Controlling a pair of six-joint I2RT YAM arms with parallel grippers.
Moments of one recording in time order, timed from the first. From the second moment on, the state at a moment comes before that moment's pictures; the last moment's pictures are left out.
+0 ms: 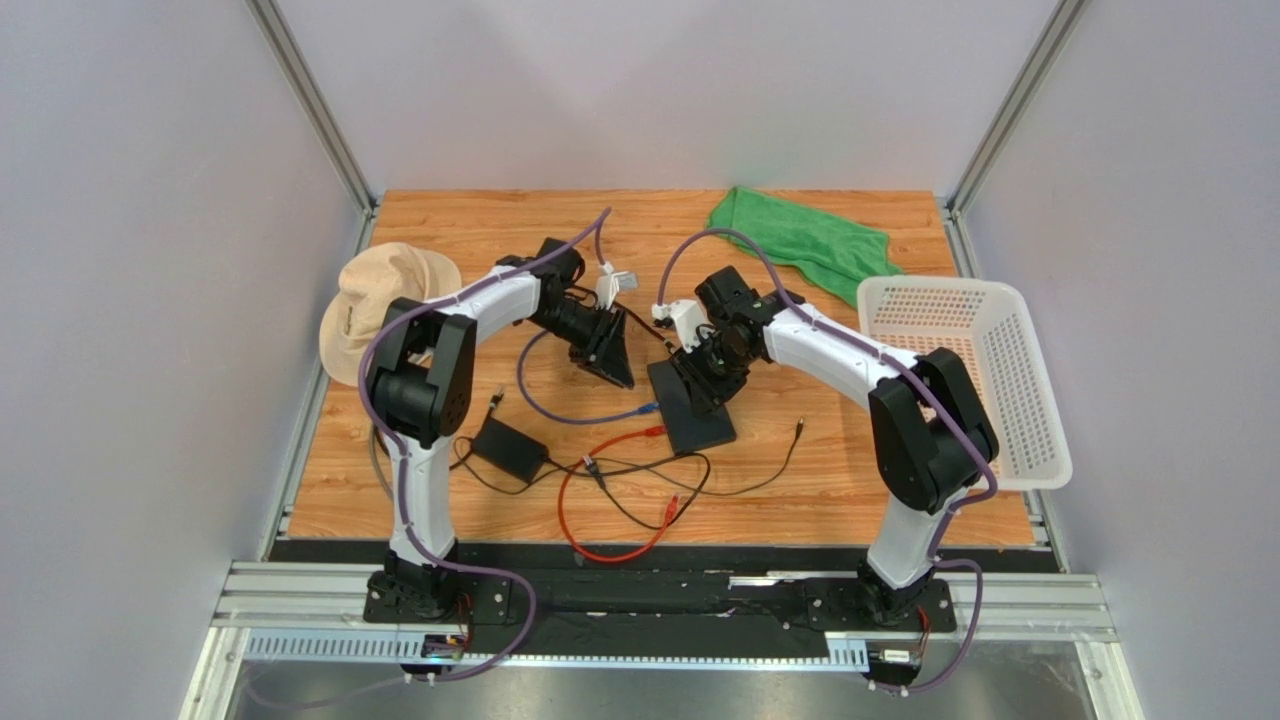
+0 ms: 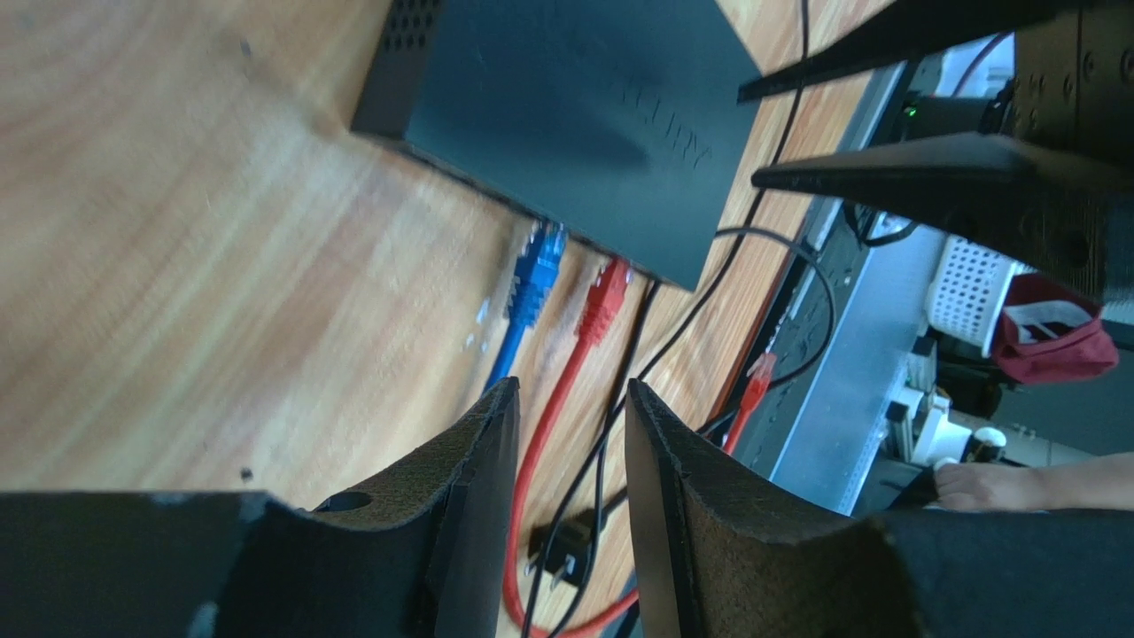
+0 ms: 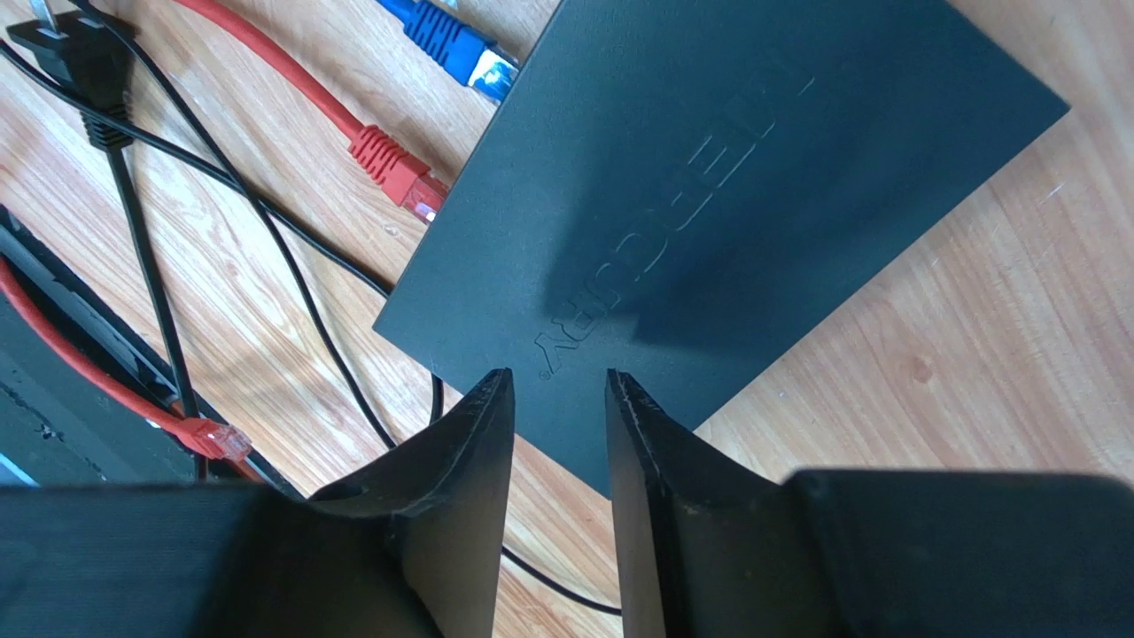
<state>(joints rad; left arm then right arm) -0.36 2.05 1.47 -0.77 0.92 0.14 0.58 1.78 1.28 -0.72 -0.33 -0.20</state>
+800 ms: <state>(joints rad) -0.42 2.30 1.62 -0.77 1.02 0.11 0.58 1.84 1.29 -0.72 -0.35 -0.25</state>
